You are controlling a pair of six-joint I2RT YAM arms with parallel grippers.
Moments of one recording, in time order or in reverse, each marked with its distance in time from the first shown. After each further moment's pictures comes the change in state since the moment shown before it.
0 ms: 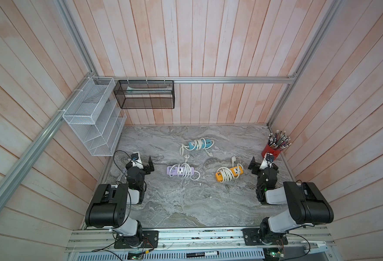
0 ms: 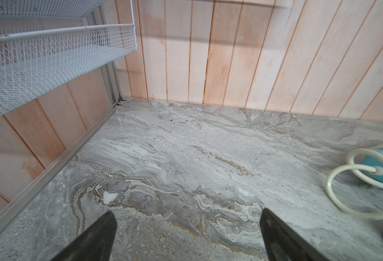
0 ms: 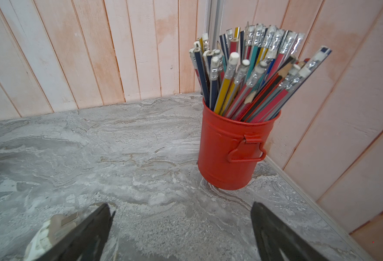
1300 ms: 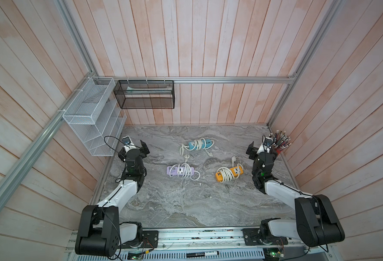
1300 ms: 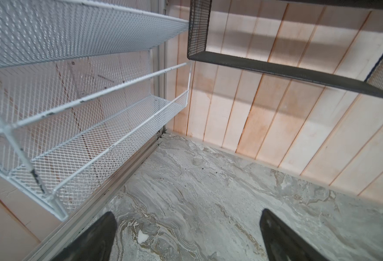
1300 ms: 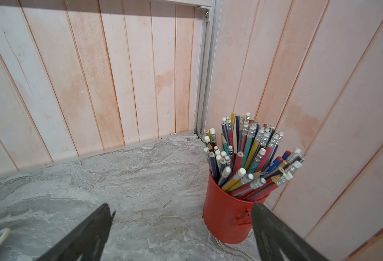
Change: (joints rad) left arm -0.089 -0.286 0.364 -0.655 -0.368 -0.143; right arm 0.204 -0.217 0.323 -0.467 0.306 -0.026
